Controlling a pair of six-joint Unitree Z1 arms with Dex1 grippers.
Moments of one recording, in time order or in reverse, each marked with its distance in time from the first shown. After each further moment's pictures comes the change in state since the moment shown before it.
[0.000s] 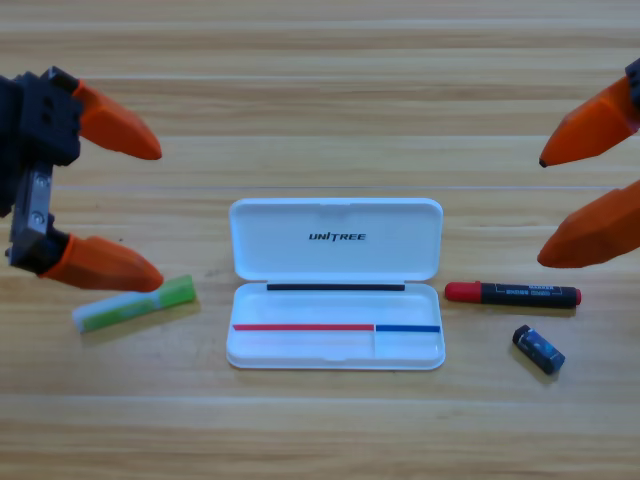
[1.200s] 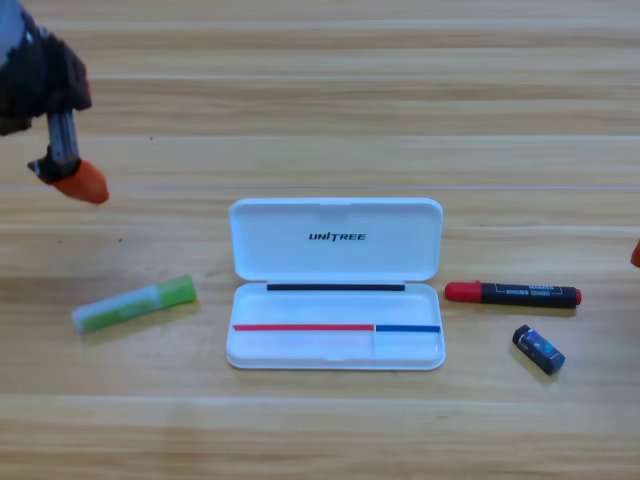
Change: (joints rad) arm 0 0.183 0.311 -0.203 0.159 0.381 0.111; arm 1 0.023 -0.033 0.095 0.071 -0.463 0.272
